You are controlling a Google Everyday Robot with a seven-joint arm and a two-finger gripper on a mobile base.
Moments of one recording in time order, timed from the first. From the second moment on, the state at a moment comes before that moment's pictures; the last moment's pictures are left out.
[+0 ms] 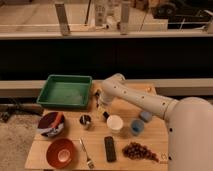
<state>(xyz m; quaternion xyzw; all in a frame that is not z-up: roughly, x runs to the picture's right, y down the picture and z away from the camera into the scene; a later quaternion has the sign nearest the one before) -0.016 0.106 0.901 -0.30 -0.09 0.18 0.93</state>
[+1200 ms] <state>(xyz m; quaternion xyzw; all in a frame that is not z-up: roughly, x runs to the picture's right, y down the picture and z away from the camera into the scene) -0.008 0.129 0.924 -0.30 -0.11 0.17 0.93</state>
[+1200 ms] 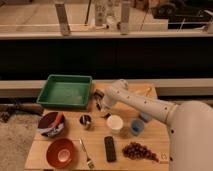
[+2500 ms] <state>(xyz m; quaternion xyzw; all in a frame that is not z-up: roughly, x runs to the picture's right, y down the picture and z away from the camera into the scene) 0.021 0.054 0.876 -0.23 -0.13 0.23 0.94</state>
